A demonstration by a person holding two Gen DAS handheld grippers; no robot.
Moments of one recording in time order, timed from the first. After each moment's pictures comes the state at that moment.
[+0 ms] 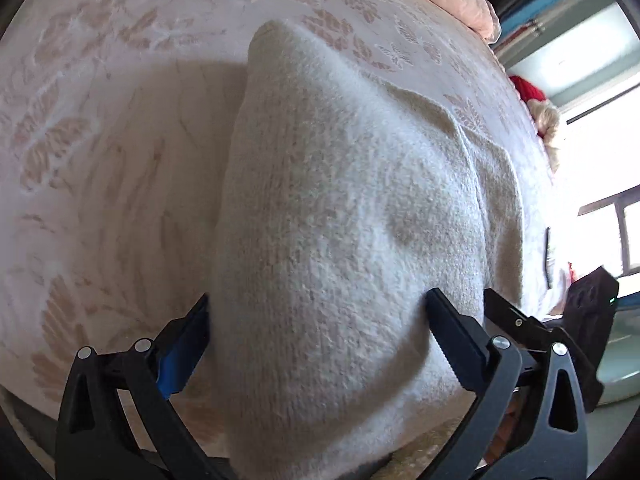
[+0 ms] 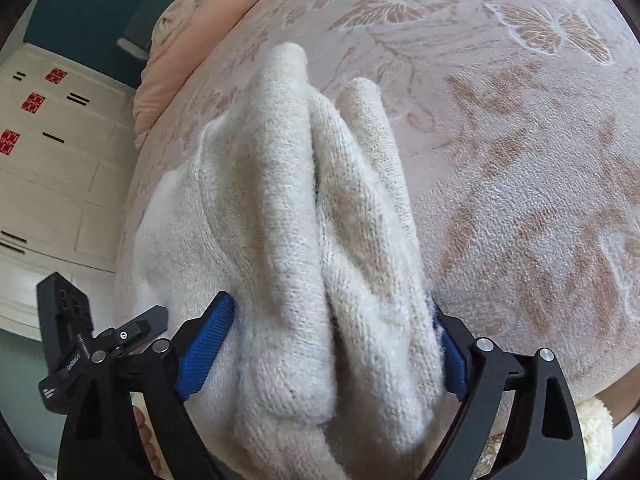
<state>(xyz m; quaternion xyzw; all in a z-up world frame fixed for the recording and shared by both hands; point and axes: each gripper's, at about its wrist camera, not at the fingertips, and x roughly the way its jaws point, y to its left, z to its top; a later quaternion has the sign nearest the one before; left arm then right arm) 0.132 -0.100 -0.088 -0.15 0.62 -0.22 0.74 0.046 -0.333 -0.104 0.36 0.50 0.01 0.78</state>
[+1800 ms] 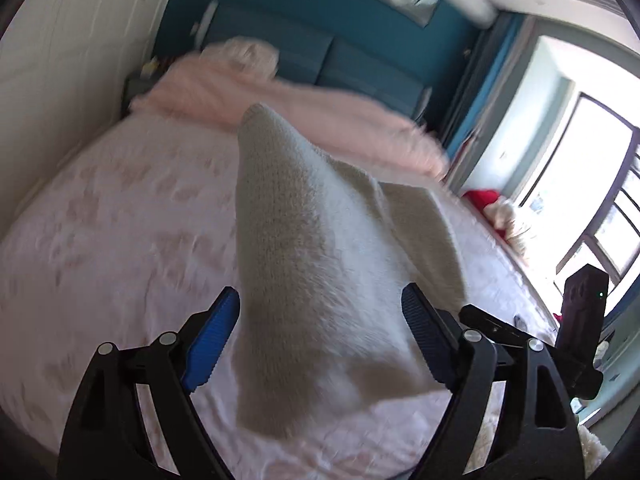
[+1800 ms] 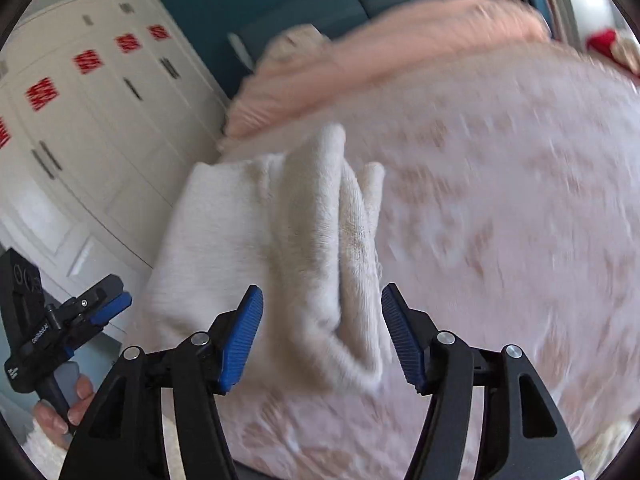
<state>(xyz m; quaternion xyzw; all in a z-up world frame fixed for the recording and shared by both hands) 0.140 0.100 0.065 -0.14 0.39 -0.21 0.89 0.075 -0.178 -0.001 0.24 0.42 0.05 0.88</state>
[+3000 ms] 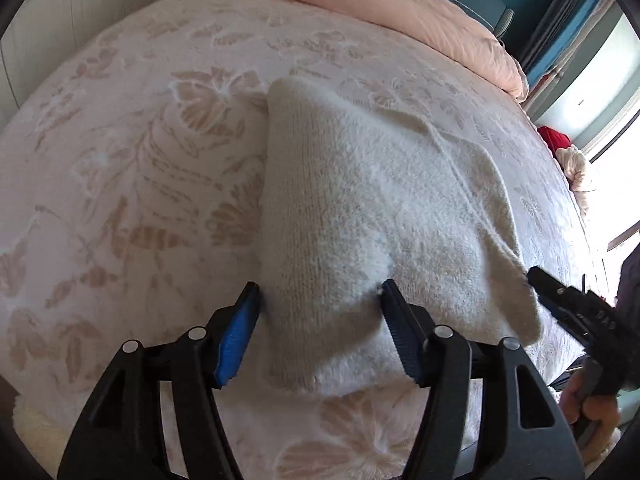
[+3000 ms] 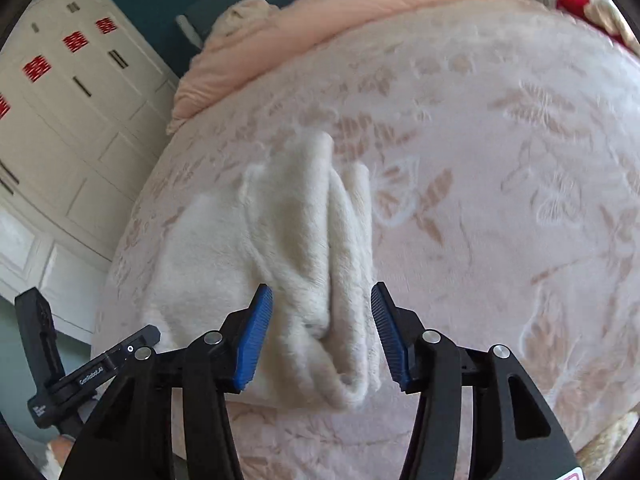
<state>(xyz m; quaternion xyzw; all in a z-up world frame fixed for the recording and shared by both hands) 0.165 0.063 -0.037 -0.08 0.51 -0.13 0.85 0.119 -0.188 -0.018 0.22 0.43 0.02 0.88</state>
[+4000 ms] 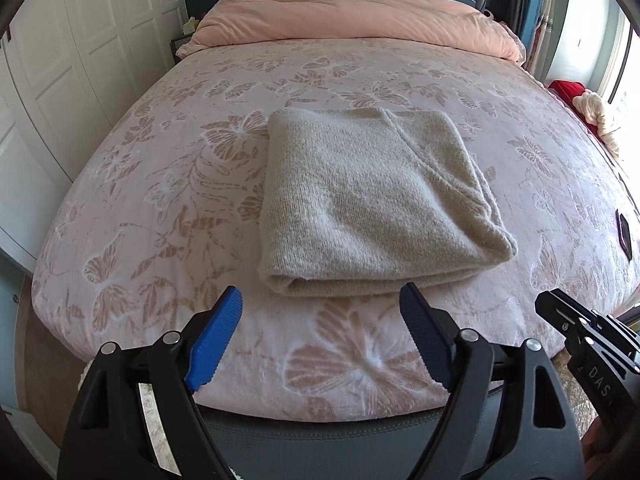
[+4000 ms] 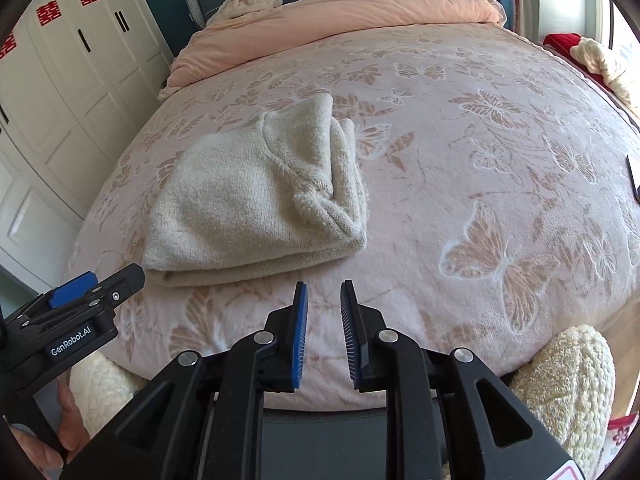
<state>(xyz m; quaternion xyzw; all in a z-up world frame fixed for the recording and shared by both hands) 0.062 0.022 0.009 0.05 0.47 -0.08 0.88 0.006 -0.137 -0.010 0.14 0.46 -0.05 0.88</state>
